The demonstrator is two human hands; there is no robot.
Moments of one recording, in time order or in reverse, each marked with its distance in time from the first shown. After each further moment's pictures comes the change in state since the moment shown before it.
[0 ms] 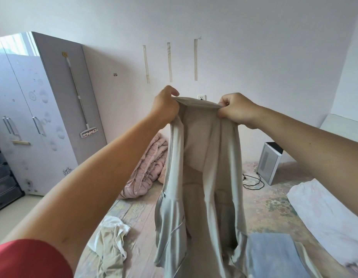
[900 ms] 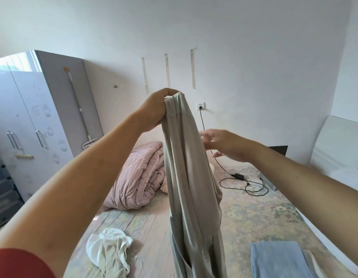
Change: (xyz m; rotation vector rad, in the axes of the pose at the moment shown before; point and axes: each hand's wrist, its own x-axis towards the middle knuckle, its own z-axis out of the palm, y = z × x) left_hand 0.007 0.014 -0.021 -0.370 -0.275 0.058; right_hand -0.017 0.039 0.032 0.261 -0.351 -0.045
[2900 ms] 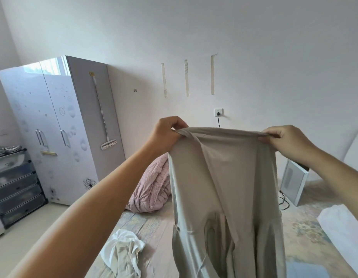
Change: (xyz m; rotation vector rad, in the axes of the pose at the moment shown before) left_hand -0.031 -0.047 -0.030 0.355 0.203 0.221; right_hand -0.004 0.022 -0.063 -0.408 0.475 -0.187
